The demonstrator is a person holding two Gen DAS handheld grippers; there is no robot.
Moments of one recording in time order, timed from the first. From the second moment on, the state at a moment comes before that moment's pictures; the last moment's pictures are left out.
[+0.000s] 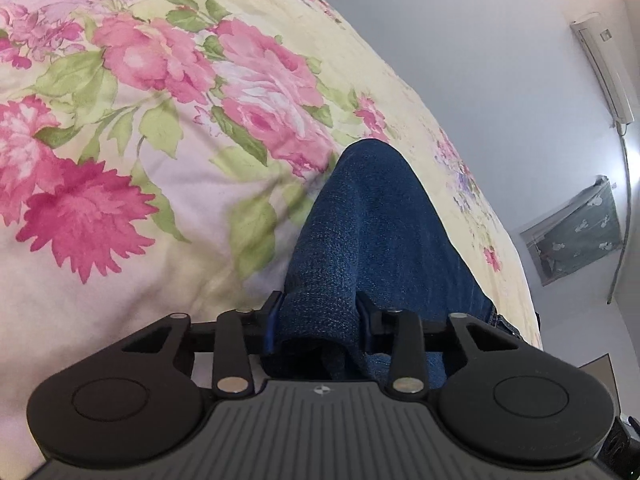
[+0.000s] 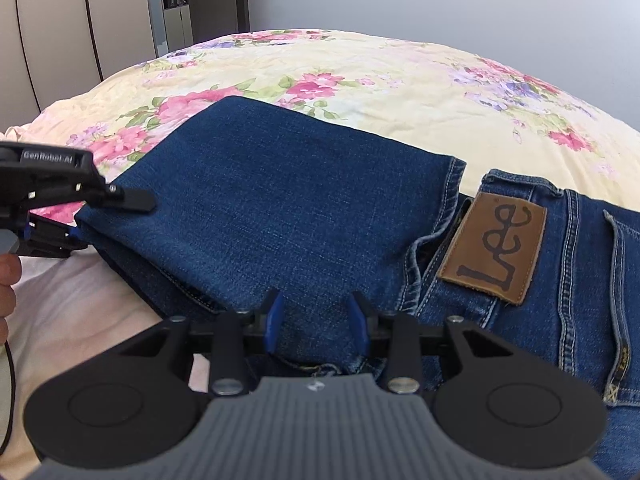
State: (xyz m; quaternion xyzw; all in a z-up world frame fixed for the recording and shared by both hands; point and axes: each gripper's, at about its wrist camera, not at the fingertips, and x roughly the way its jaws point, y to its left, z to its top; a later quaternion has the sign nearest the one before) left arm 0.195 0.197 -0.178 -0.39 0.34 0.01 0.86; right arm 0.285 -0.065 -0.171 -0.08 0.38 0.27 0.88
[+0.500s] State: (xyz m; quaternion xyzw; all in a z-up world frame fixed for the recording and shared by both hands) left arm 0.198 0.143 -0.102 -0.33 0.27 -0.06 0.90; right arm 0.290 -0.096 -0.173 0.01 0.40 0.30 0.87
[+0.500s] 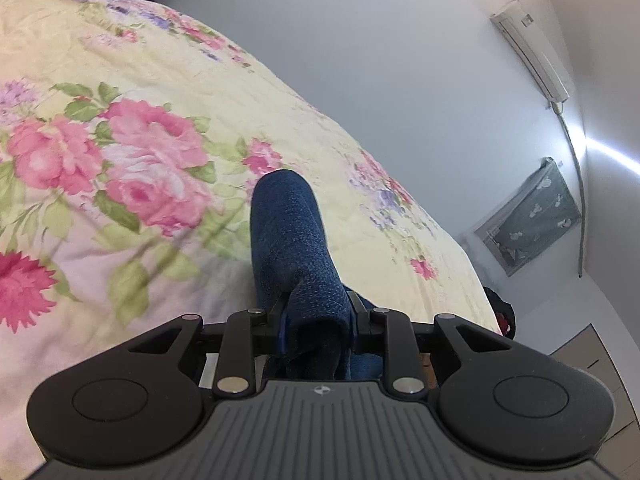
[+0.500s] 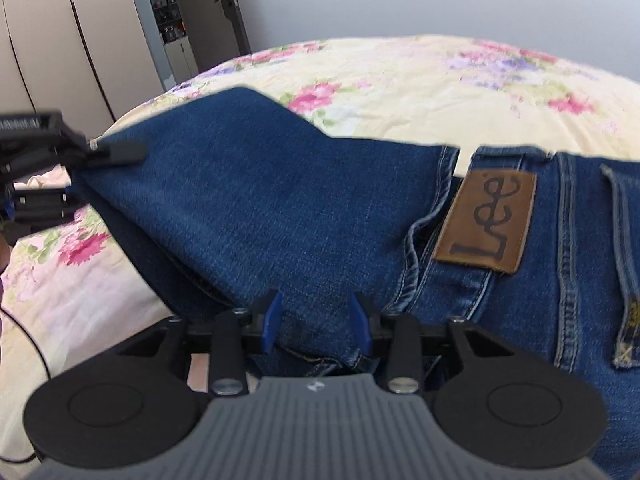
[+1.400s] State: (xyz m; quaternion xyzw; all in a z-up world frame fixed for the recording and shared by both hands) left arm 0.210 -0.043 -0.032 -0.12 0.24 -0.25 0.93; right arm 0.267 -0.227 -0.136 0.18 0.39 0.27 0.86
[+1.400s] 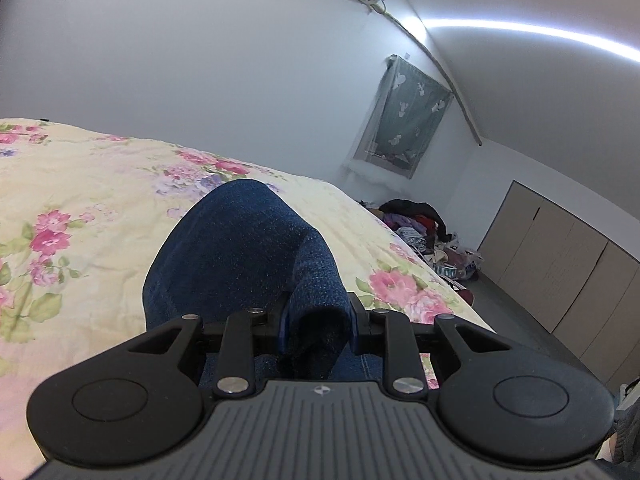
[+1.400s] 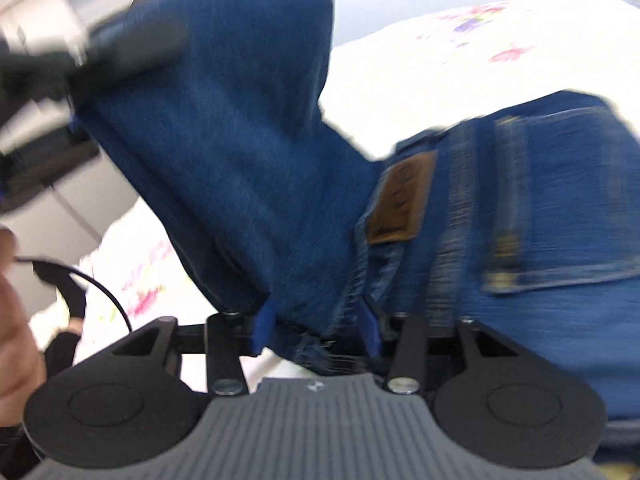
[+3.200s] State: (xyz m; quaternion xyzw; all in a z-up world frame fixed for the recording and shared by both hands) left arm 0.257 -0.006 -0.170 -0.31 0.44 -0.15 0.83; right arm 0.295 -0.386 -0.157 0.36 0.38 0.14 0.84
